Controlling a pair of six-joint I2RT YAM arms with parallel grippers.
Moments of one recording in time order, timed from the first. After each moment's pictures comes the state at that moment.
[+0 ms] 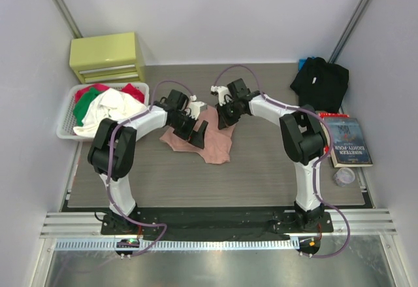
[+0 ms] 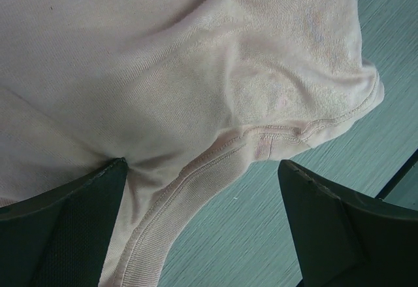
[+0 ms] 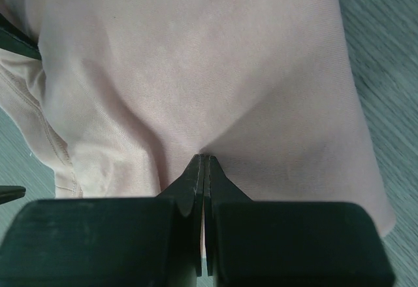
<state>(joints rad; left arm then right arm) -0.43 1.86 1.23 -0.54 0.51 0.13 0.48 2.07 1.50 -0.44 -0.42 -0.10</state>
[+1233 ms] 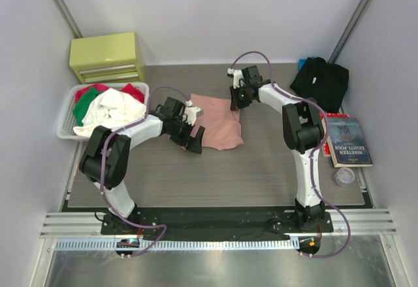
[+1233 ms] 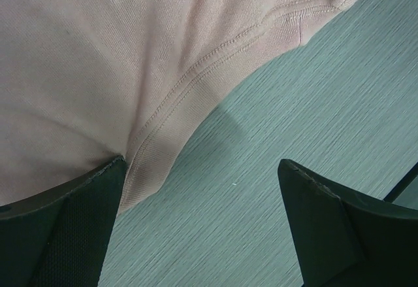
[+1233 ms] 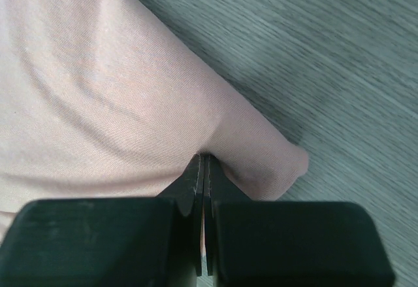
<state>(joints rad) -0.43 1.75 1.07 -0.43 0.47 0.08 0.32 2.25 1.72 -0.41 -0.32 -0.07</state>
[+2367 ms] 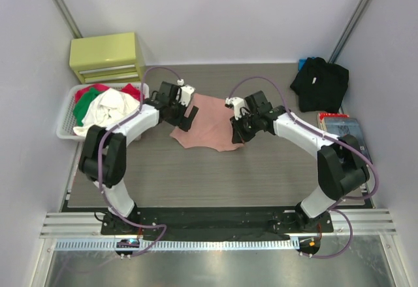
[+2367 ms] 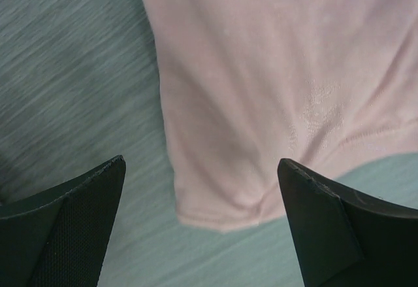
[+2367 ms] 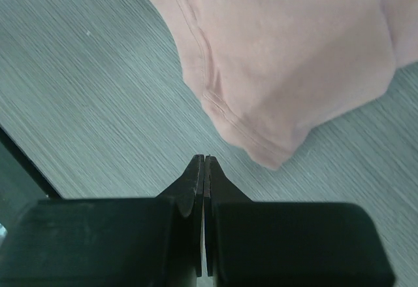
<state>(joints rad) -0.39 1.73 1.22 -0.41 0.09 0.15 0.49 1.59 1.11 -0.48 -0.42 -0.11</state>
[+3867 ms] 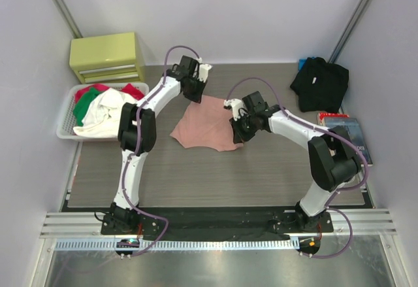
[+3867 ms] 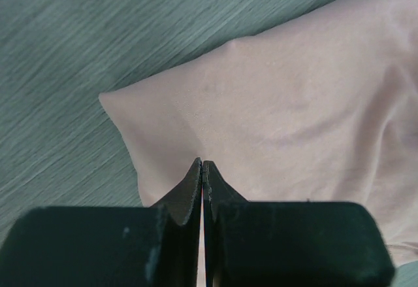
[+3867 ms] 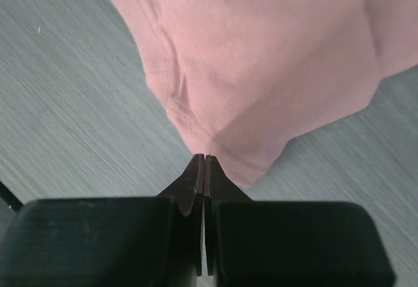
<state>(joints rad) -0.40 2.32 2.05 -0.67 0.23 0.13 0.48 1.68 1.10 -0.47 -0.38 -0.16</state>
